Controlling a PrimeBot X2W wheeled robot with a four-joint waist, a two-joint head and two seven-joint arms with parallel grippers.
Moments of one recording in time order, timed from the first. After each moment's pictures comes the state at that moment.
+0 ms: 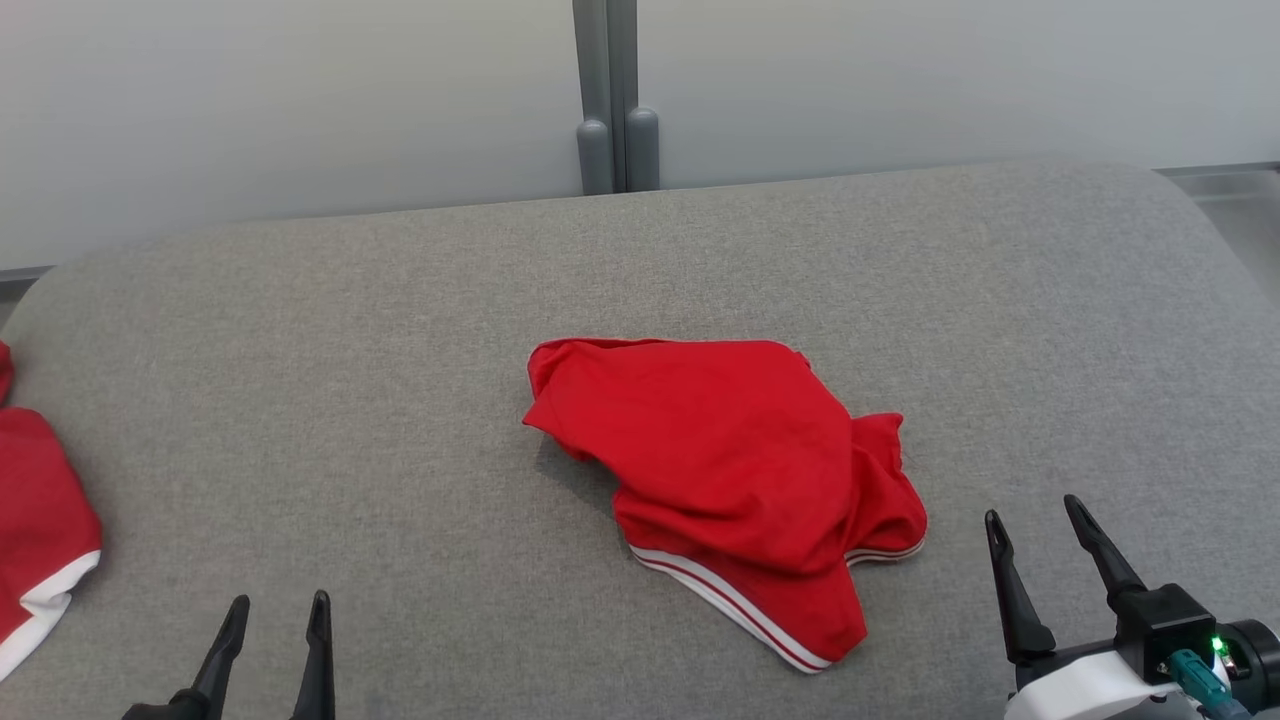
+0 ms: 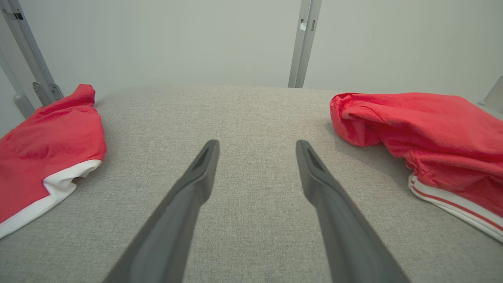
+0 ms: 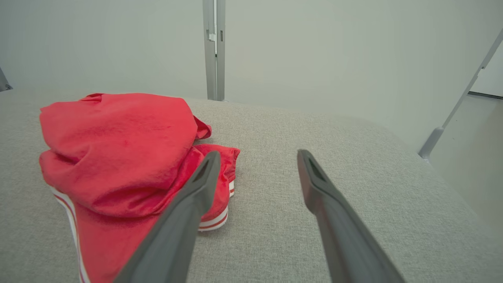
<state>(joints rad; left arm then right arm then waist) 0.18 0.21 -0.04 0.12 -0.33 -0.10 -0.26 0.10 -0.11 0.00 0.10 0.01 0.13 -0.26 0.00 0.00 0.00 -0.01</state>
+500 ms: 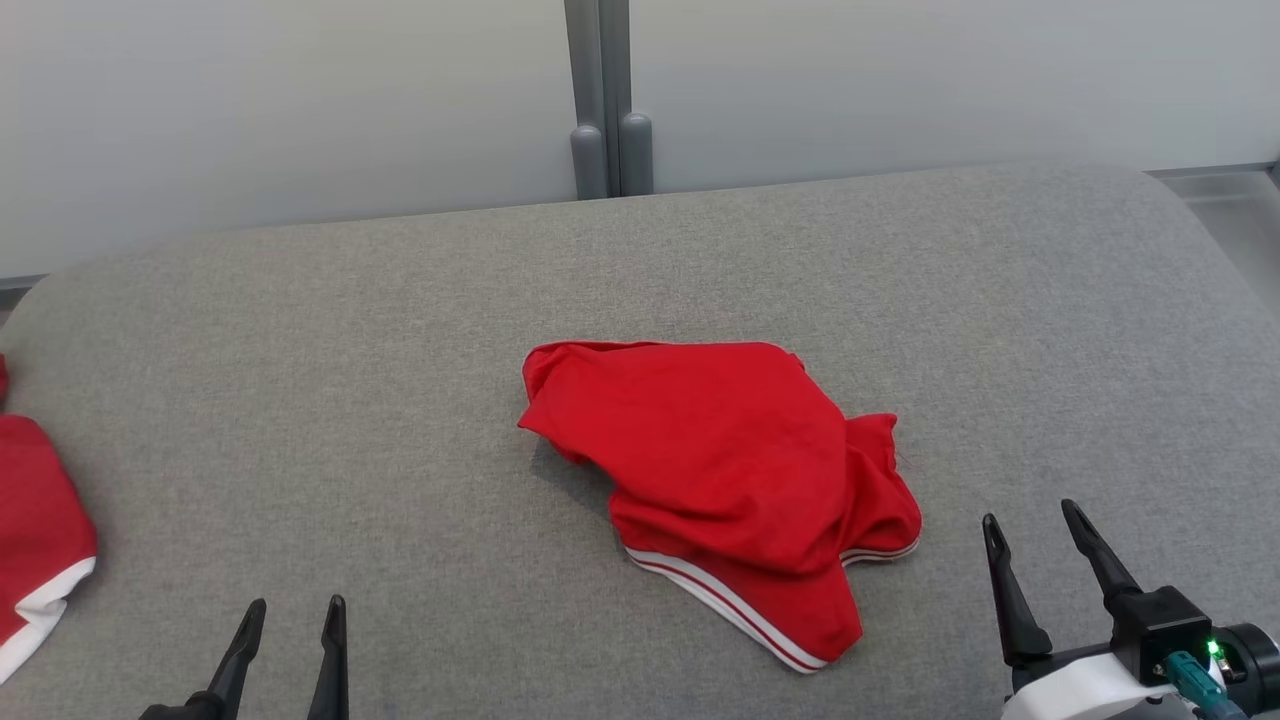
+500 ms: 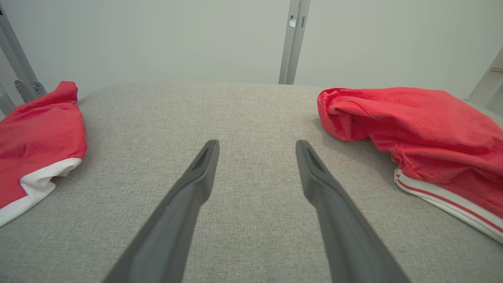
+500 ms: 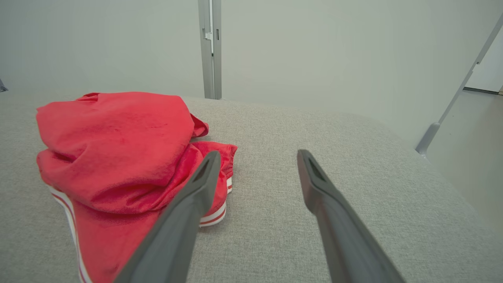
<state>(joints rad) 0.18 0.17 -0.04 0.14 -0.29 -0.13 -0.26 0.11 -0.10 0.00 0.11 0.01 0.13 -0.26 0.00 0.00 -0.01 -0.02</state>
